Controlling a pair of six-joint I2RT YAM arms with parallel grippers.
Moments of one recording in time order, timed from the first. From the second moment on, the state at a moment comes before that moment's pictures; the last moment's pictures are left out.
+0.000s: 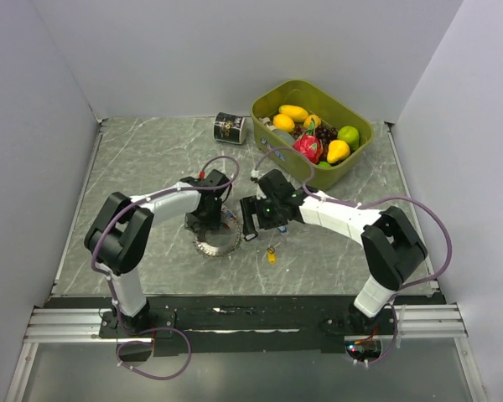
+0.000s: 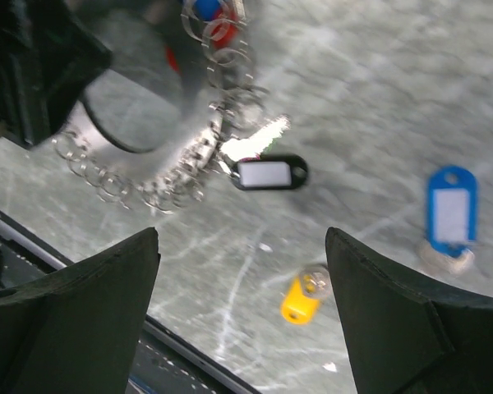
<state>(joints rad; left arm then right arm) -0.57 1.80 1.15 -0.70 -0.24 -0.53 0.71 1.67 1.11 -0.42 -0.17 0.41</state>
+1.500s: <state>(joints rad) -0.22 1.33 0.68 -0.51 0.25 -0.67 0.70 2.05 1.44 -0.38 -0.20 0.35</state>
